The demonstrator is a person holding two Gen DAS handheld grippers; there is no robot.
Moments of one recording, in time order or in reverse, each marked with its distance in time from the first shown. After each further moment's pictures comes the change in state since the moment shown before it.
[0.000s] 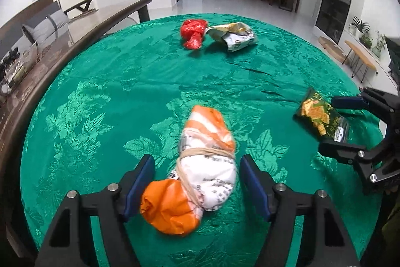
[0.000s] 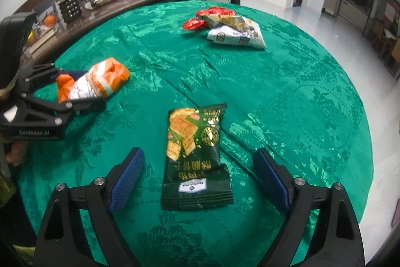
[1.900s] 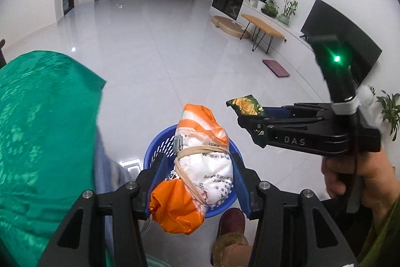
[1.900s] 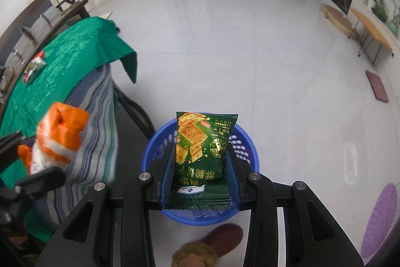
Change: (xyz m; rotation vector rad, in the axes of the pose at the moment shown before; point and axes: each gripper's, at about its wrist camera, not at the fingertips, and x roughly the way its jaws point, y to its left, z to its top) left arm 0.058 -0.387 0.064 0.264 0.048 -0.501; right arm -0.135 -0.307 -0.182 0.596 0.072 -0.282
